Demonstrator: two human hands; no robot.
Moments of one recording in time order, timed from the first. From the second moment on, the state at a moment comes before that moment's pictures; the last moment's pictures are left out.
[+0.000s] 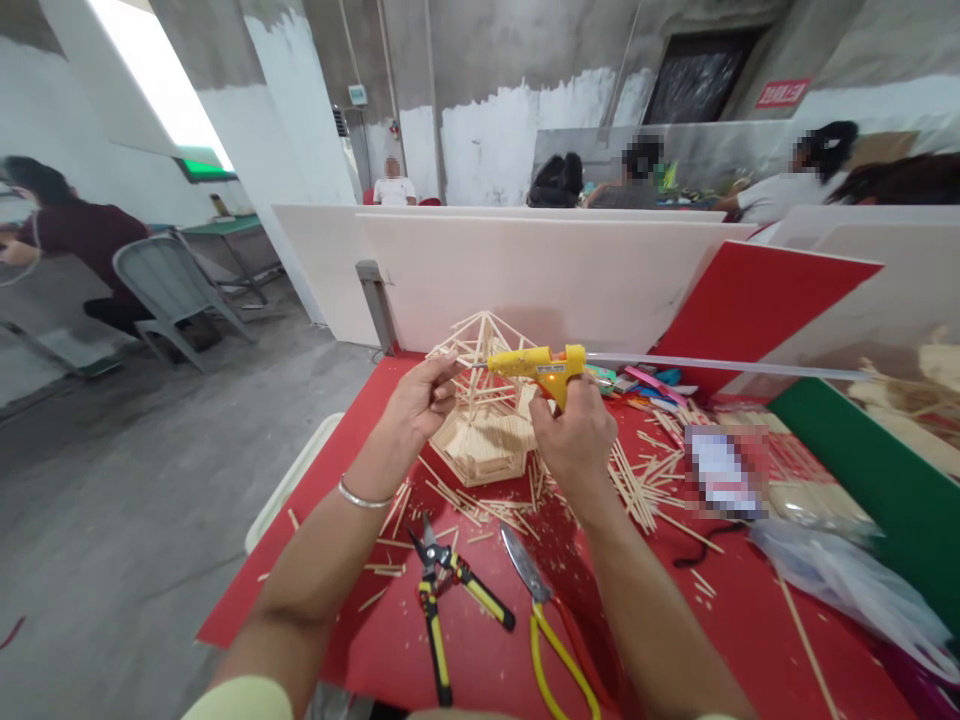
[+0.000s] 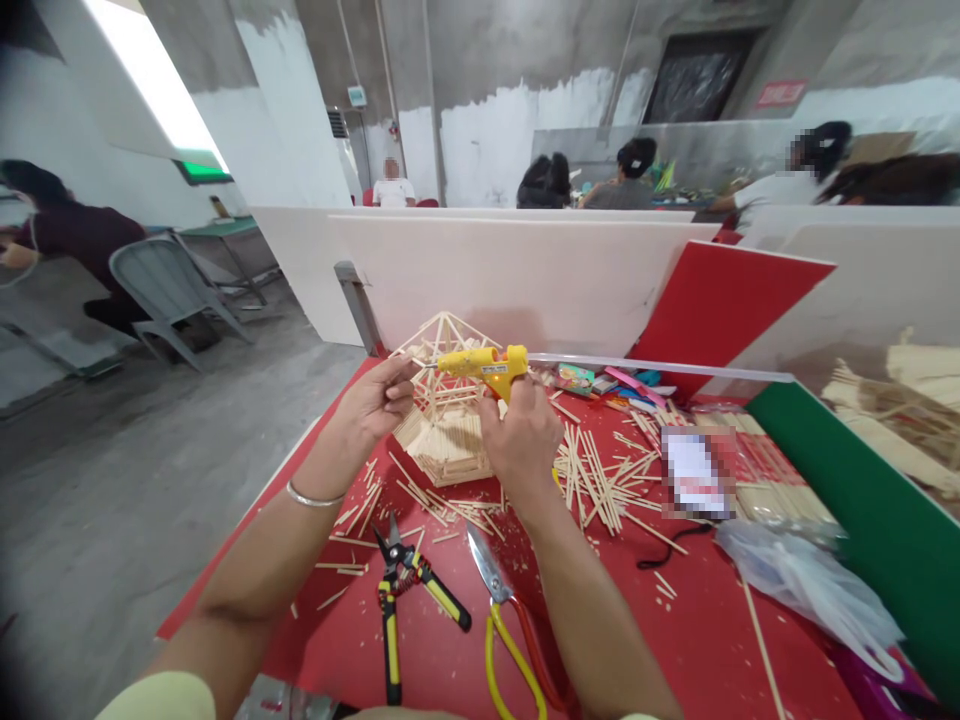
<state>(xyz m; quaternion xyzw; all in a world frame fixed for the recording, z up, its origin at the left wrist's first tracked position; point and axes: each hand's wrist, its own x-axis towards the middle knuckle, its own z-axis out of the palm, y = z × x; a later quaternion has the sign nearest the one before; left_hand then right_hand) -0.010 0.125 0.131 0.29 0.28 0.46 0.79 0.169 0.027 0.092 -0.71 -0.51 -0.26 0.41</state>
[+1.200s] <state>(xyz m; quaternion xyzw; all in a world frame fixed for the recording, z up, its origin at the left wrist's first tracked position) 0.017 0.105 0.126 0.81 0.27 0.52 0.09 0.197 -0.005 0.103 -0.73 -0.47 -0.28 0.42</state>
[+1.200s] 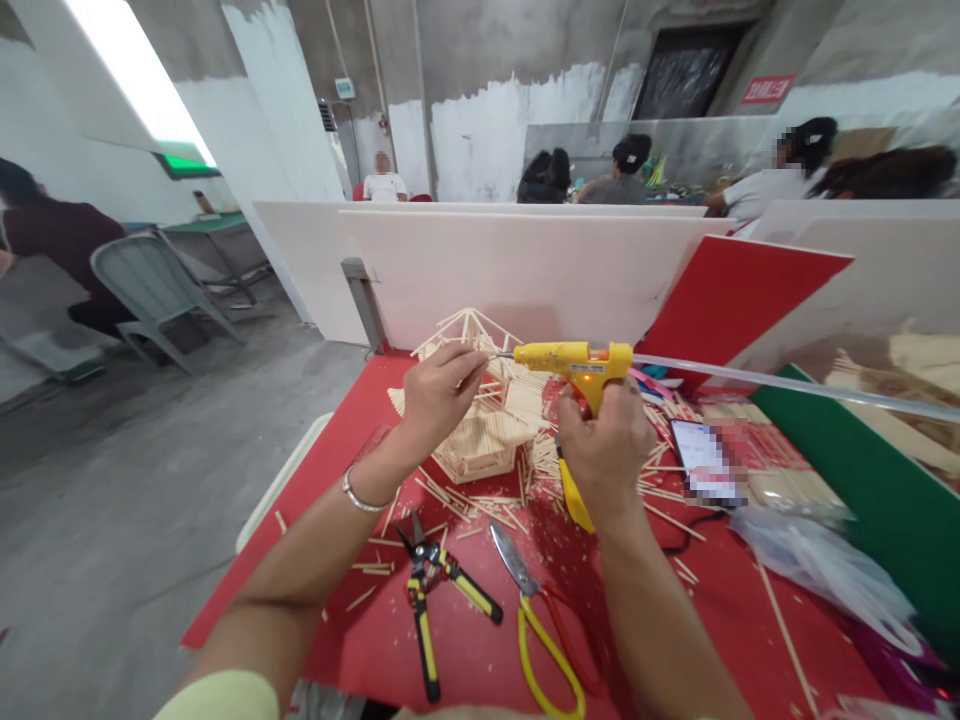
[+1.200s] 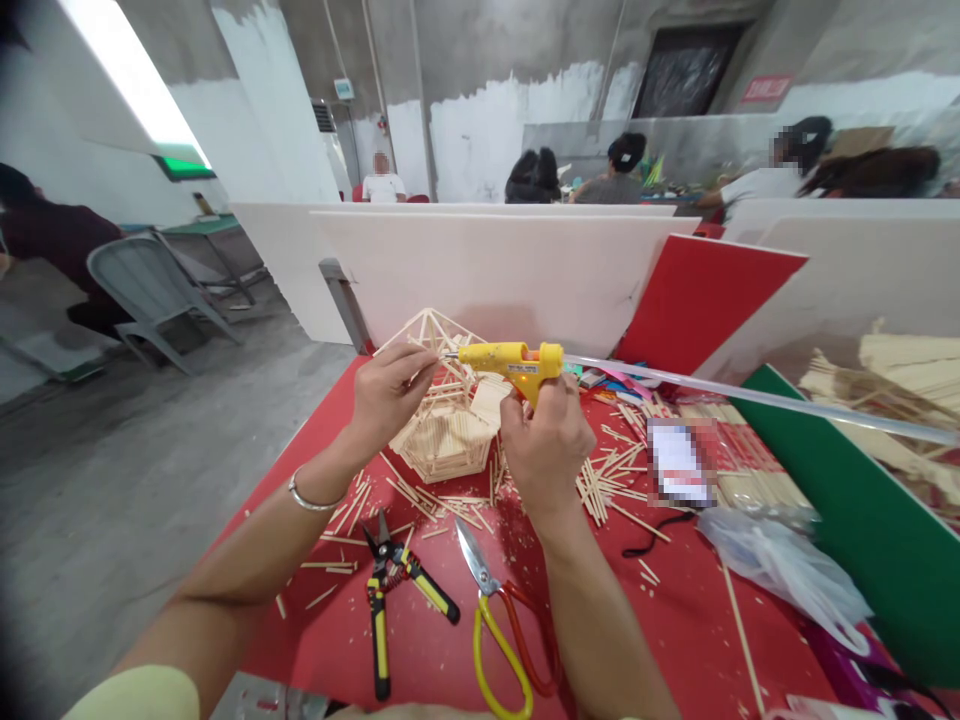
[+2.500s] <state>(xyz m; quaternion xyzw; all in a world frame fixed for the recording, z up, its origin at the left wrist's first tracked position) 0.031 0.101 0.164 0.91 0.36 0.17 -0.14 0.224 -0.020 0.080 -0.76 -0.44 -0.25 0.40</state>
